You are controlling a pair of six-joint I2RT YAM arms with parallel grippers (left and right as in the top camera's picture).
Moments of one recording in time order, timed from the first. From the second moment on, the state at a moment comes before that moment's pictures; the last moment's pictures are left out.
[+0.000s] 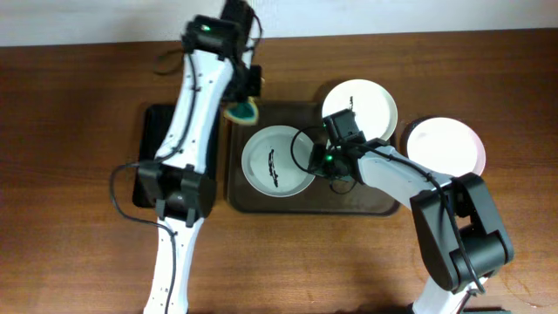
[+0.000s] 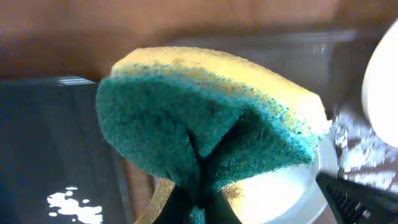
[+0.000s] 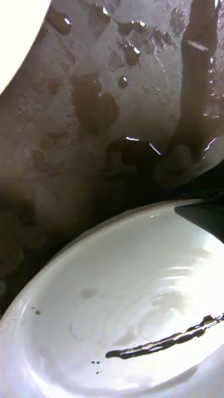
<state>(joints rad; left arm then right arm) -0.32 2.51 2.75 -1.60 0.04 -0.22 0.36 1.89 1.07 -0.32 -0.21 0.64</state>
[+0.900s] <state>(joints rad) -0.41 2.41 2.01 -1.01 0.19 0.24 0.26 1.94 1.13 -0.22 -0.38 0.29</state>
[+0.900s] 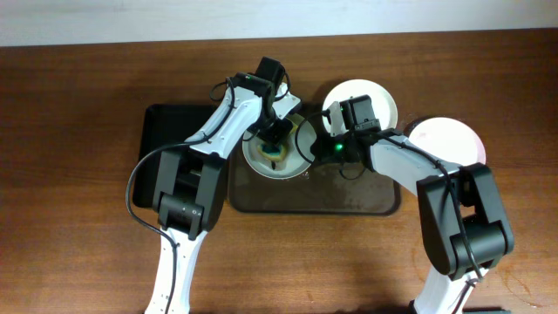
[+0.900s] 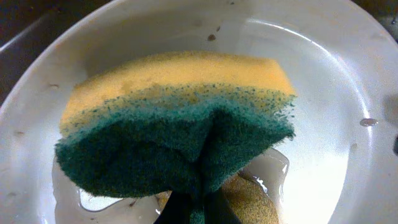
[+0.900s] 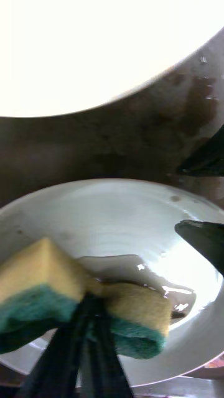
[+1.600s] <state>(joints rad) -0.46 2.42 2.03 -1.25 0.12 -0.31 0.24 1.99 1.13 -0.16 -0.36 0.43</state>
